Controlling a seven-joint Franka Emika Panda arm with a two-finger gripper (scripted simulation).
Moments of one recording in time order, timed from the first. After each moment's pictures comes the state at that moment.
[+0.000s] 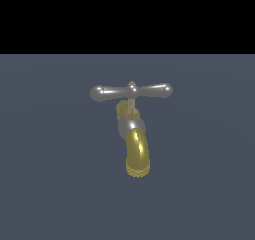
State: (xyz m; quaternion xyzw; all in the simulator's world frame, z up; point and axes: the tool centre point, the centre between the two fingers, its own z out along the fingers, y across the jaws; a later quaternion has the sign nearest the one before) arm -0.253 -0.020 0.449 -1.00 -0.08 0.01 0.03
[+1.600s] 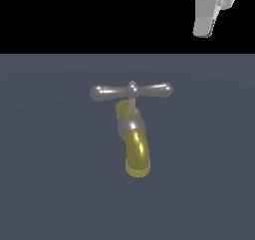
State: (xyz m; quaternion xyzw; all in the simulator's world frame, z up) arm -0.208 -0.096 0.323 -0.89 -0.45 0.01 0.01
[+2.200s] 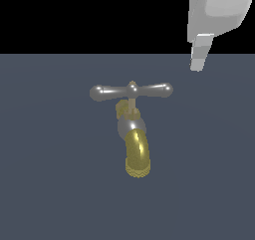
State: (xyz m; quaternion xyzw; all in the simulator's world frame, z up) arm -0.176 -0.114 0.277 -0.82 -0.57 0.01 0.01
